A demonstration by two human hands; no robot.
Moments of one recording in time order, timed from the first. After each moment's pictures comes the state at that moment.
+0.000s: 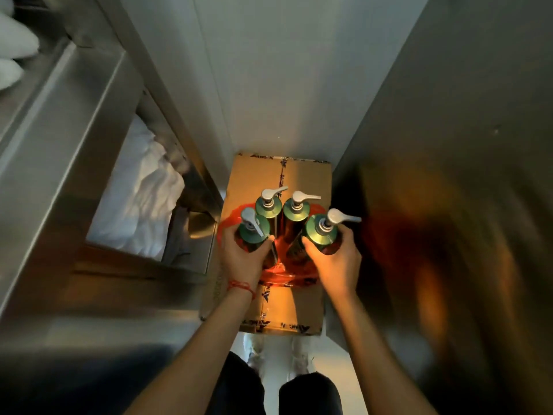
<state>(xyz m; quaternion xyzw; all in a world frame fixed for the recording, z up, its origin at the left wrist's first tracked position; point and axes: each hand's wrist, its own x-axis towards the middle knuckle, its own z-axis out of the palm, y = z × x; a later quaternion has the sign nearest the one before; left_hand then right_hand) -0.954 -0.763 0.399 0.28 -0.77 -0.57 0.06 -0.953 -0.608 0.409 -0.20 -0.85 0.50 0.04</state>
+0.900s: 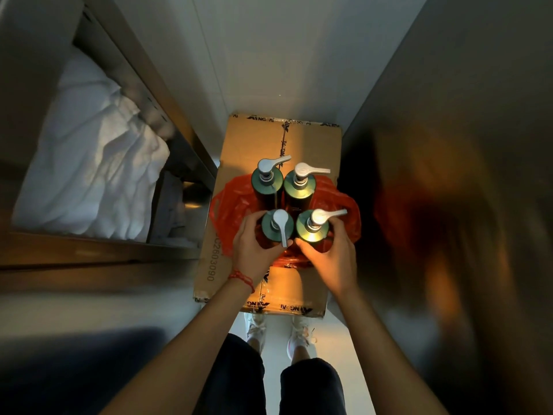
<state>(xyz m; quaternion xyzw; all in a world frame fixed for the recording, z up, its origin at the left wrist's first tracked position) -0.948 -0.756 0.349 0.12 -0.84 -0.54 -0.01 -0.943 -0.602 0.346 -0.13 -0.86 0.50 -0.07</state>
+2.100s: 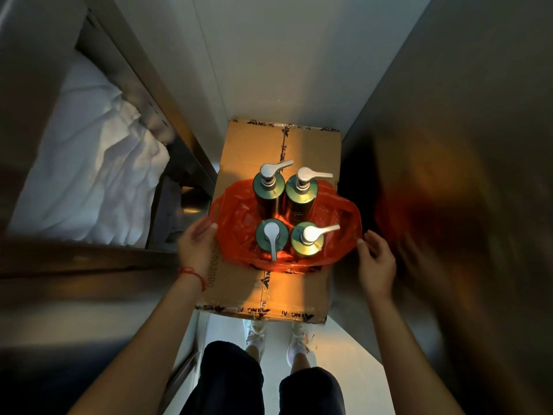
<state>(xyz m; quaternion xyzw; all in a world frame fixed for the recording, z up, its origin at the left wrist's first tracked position) -0.957 -0.840 0.325 0.38 -0.70 -0.60 -0.03 -0.938 -0.544 0.314 -0.31 -0.78 0.53 0.01</state>
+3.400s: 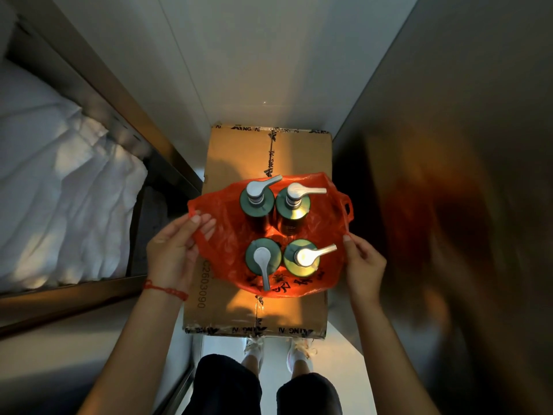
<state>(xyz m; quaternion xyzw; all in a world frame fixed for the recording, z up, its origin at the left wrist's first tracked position) -0.996 -0.839 0.373 0.34 -0.48 -0.81 -0.02 -0.964 -0.574 0.325 -0.33 -0.69 0.64 0.07</state>
